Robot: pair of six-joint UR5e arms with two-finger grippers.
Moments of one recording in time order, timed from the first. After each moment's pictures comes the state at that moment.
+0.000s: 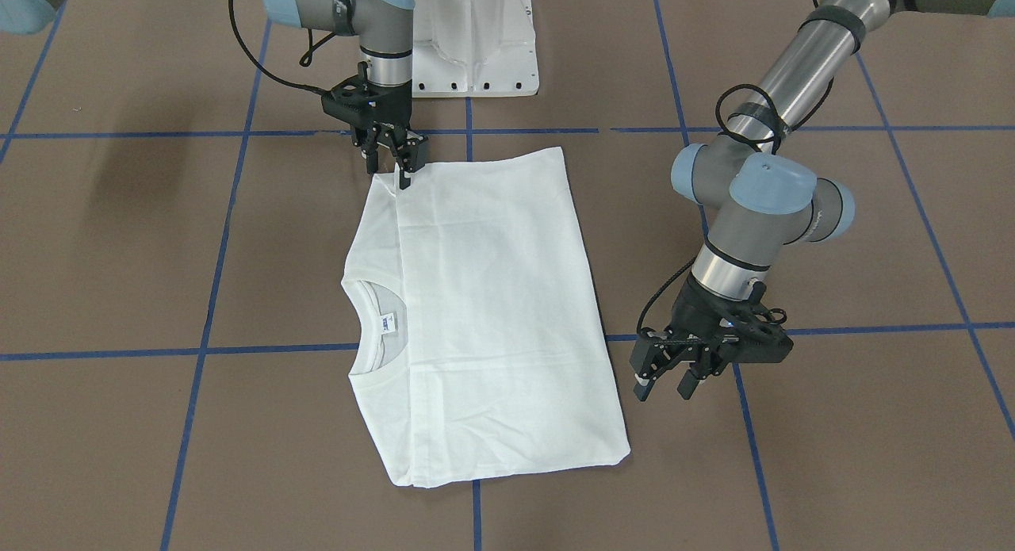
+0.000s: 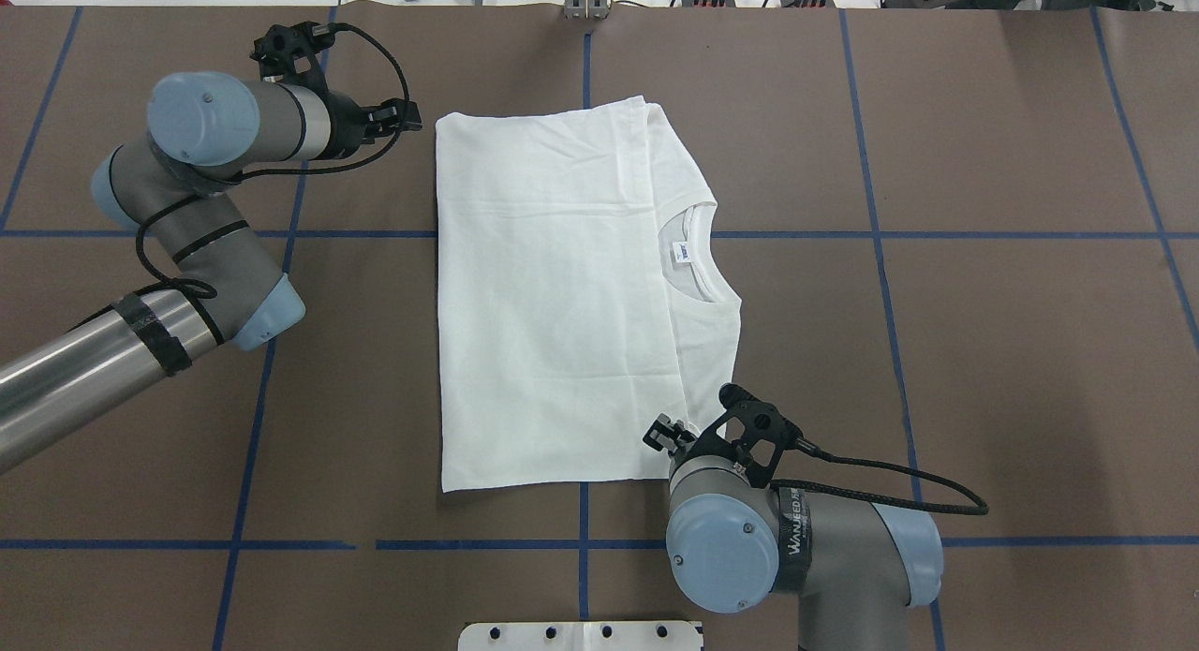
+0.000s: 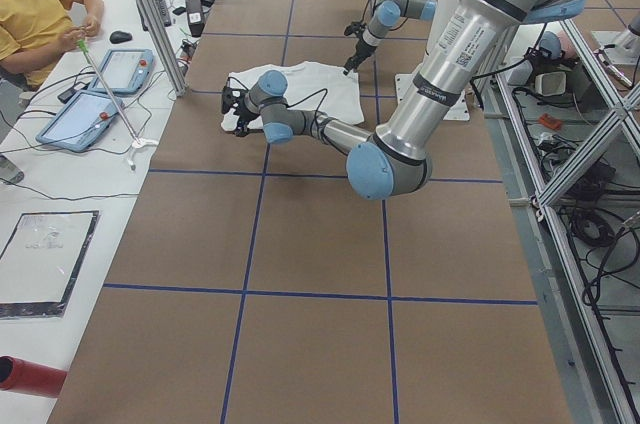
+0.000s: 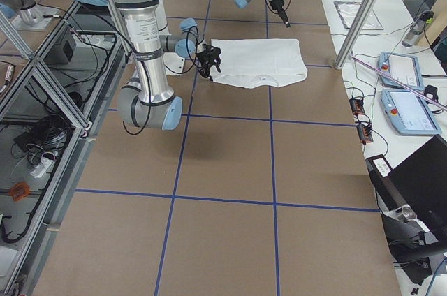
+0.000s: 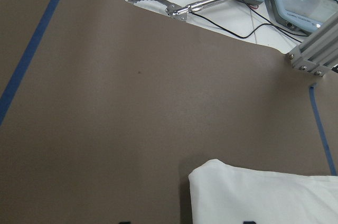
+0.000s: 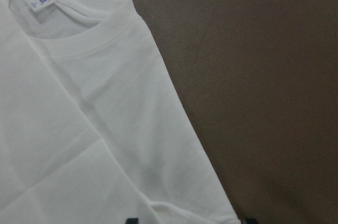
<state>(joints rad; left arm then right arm) -0.81 -2.17 -1.22 -2.51 -1.72 -1.30 0.15 -1.14 1.86 -1.61 1.25 2.11</state>
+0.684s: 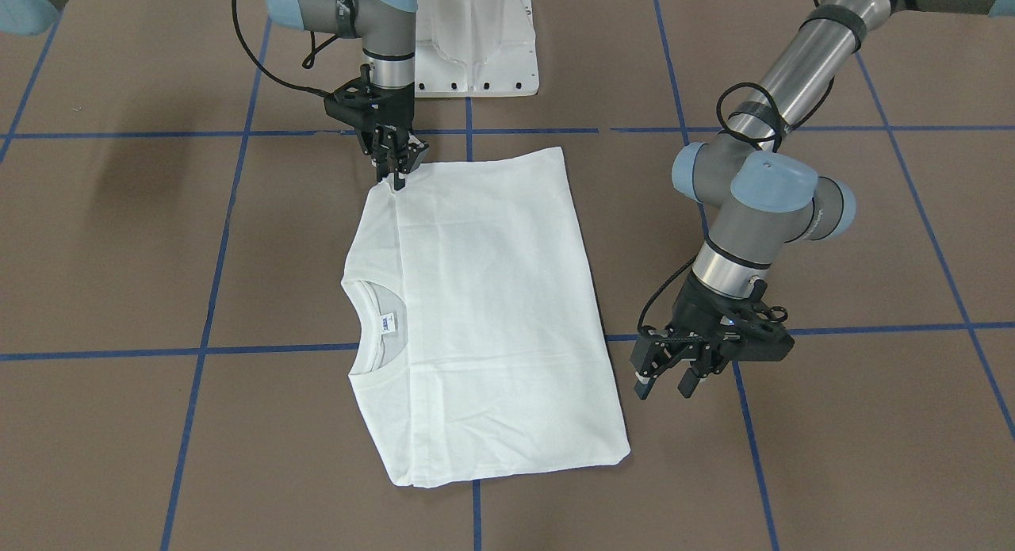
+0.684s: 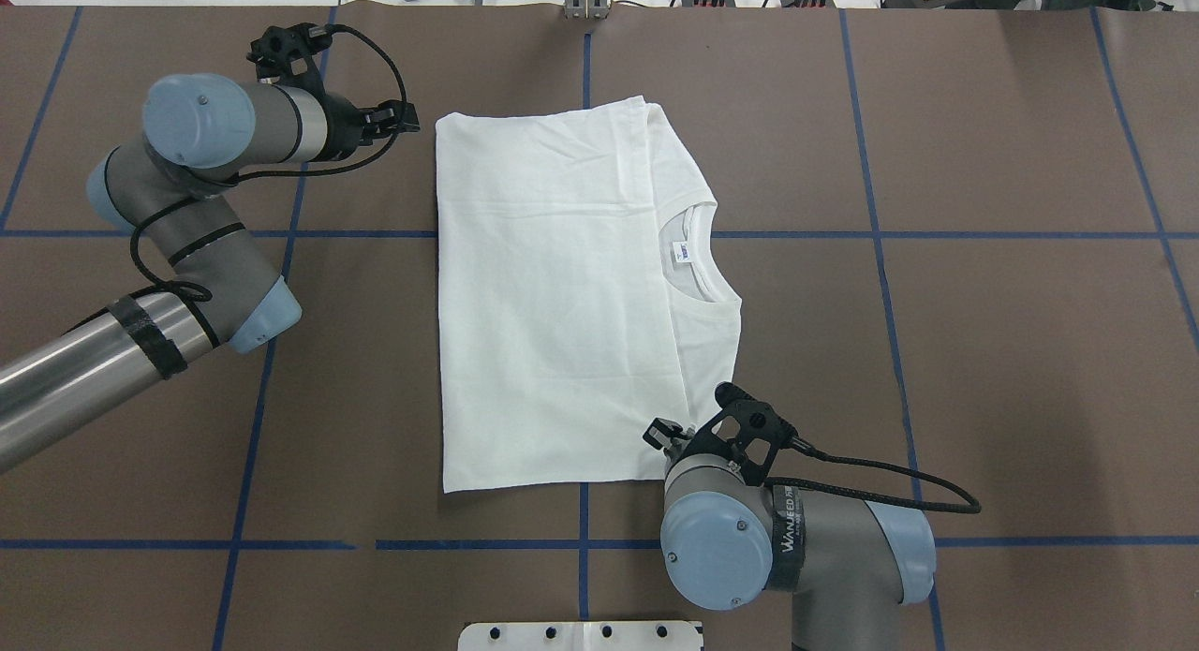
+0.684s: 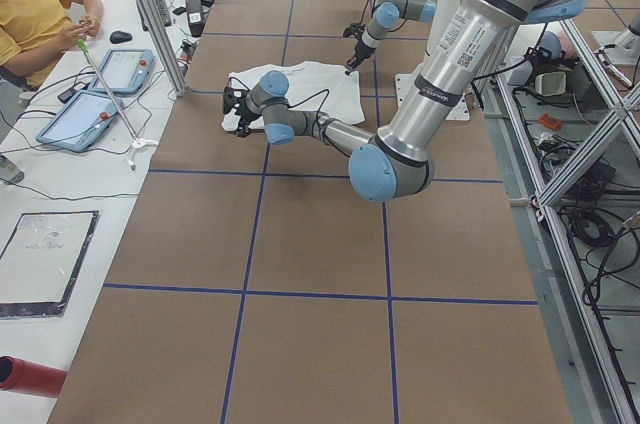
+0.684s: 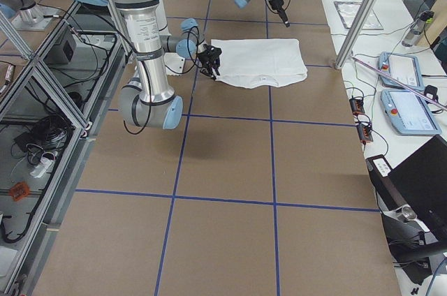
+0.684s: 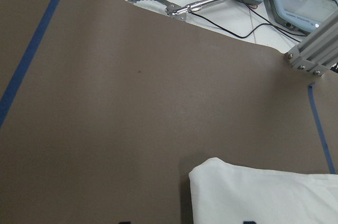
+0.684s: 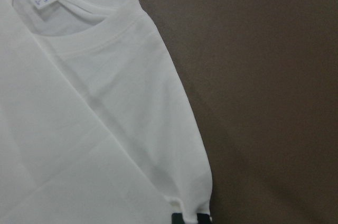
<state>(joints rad) -0.81 -2.14 -1.26 -2.51 -1.72 -1.30 0.15 -1.12 1.85 -1.61 1.25 2.12</state>
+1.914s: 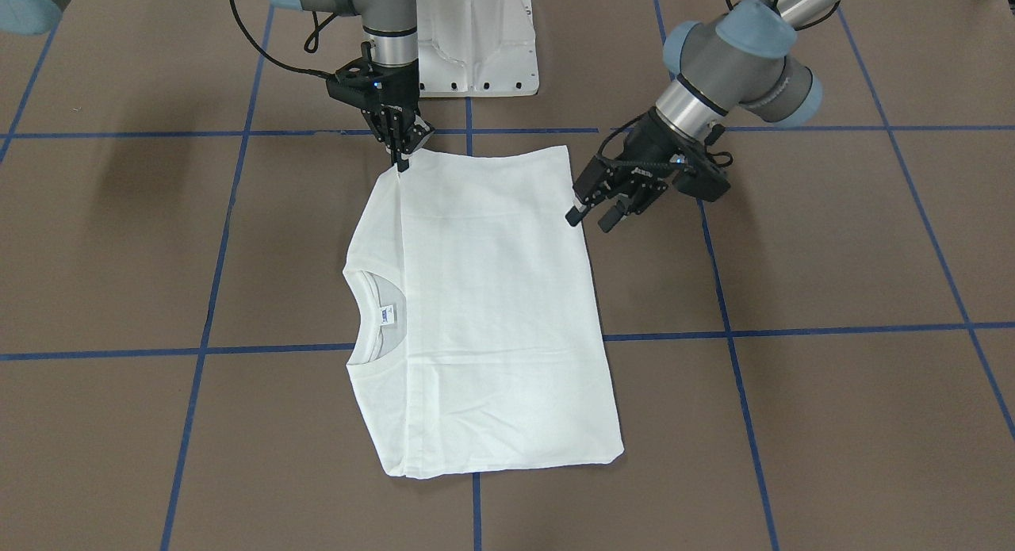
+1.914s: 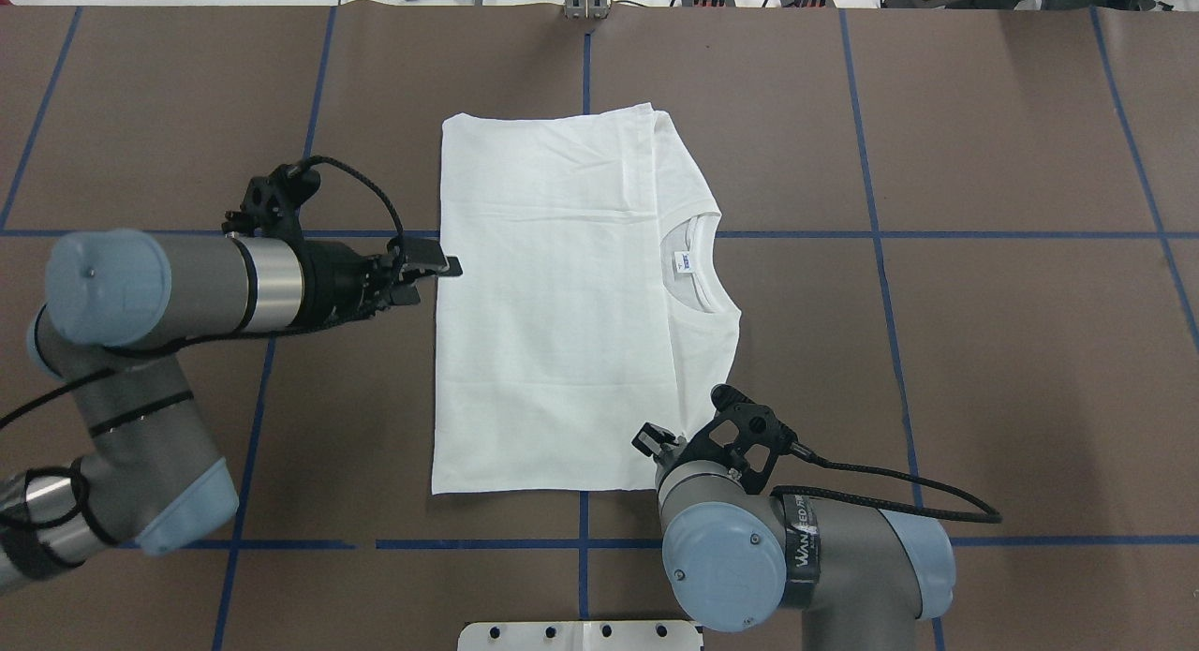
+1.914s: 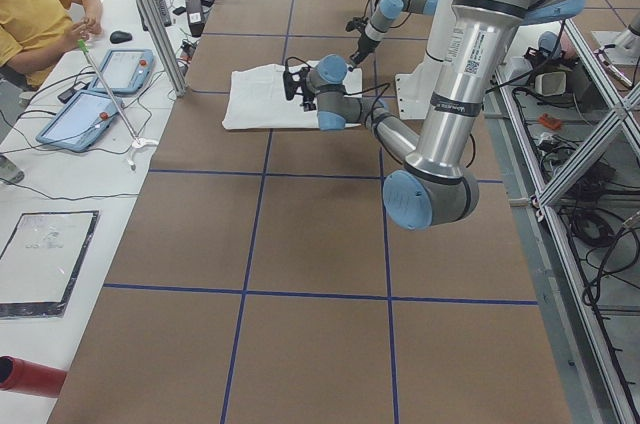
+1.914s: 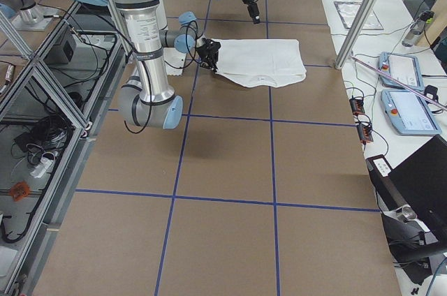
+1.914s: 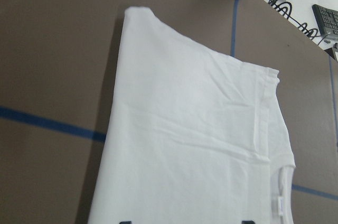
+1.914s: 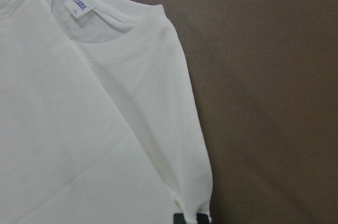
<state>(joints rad) -0.55 -1.84 -1.83 -2.49 -1.75 -1.72 0.13 -1.13 1.93 -1.62 1.25 2.12</state>
